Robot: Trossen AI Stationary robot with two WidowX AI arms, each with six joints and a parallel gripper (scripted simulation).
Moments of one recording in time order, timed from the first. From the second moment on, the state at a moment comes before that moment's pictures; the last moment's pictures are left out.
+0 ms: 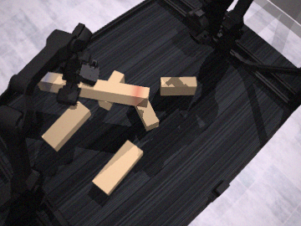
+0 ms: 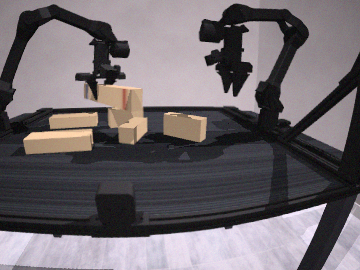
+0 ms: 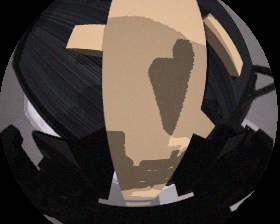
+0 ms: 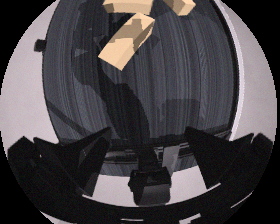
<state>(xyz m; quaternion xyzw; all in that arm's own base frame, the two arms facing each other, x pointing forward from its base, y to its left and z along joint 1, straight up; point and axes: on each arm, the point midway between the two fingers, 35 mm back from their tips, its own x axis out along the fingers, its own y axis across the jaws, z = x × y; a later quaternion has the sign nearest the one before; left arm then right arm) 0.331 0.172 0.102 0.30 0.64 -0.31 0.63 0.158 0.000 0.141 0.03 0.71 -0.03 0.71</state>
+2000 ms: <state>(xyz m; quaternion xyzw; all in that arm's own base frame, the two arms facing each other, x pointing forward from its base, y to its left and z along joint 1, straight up) 0.287 0.115 0.105 0.42 0.57 -0.43 0.56 0.158 0.000 0.141 0.03 0.71 -0.03 0.71</state>
